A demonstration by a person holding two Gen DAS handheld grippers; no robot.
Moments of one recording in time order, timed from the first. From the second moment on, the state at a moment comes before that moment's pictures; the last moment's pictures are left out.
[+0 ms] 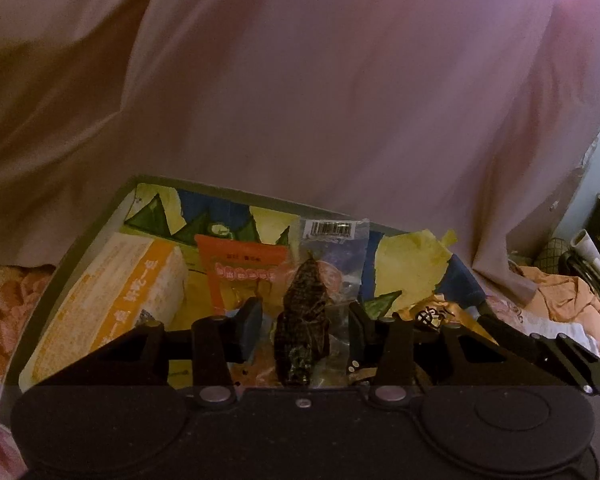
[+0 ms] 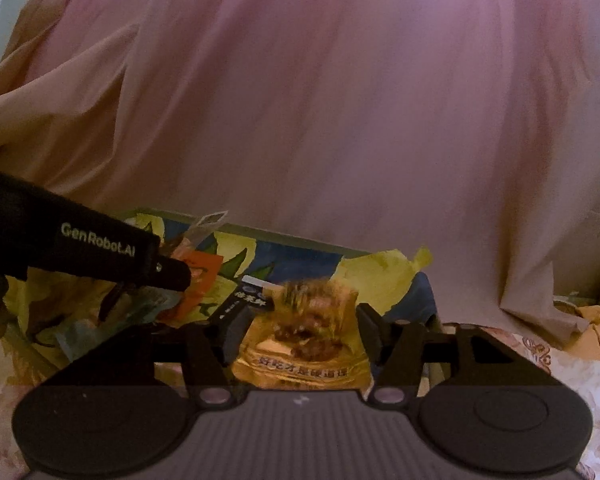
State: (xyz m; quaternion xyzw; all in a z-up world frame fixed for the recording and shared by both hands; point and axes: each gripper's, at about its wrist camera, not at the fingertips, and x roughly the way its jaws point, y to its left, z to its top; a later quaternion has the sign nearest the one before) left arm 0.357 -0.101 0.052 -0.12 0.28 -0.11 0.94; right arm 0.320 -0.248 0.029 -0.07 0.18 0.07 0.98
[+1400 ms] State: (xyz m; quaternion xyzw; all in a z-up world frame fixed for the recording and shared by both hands) left arm 0.244 -0.070 0.129 -0.13 0.18 -0.07 0.97; right arm 0.209 -0.292 0.104 0.02 0.08 0.05 1.00
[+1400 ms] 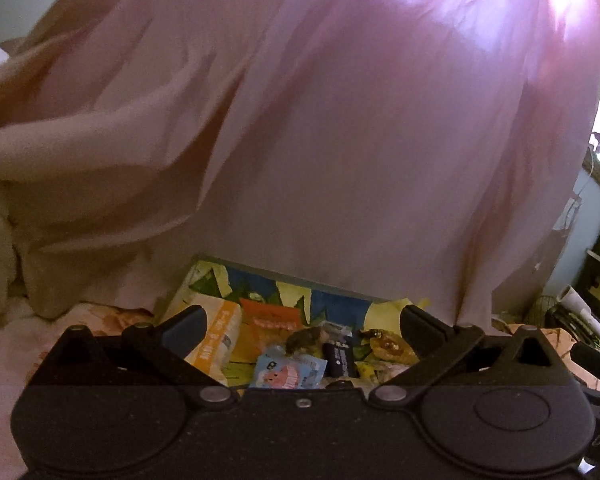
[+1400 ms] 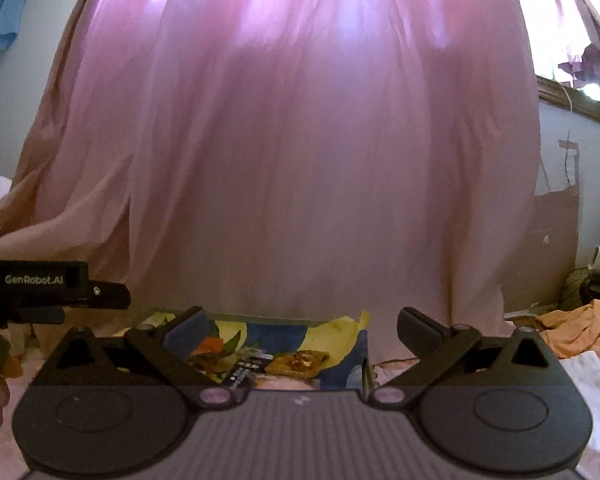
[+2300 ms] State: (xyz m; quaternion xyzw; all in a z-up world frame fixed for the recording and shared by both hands) left arm 0.144 -0.048 0.121 -0.13 0.13 -0.04 0.98; right arm 0.134 -0.279 0.102 0.04 0.04 0.04 1.00
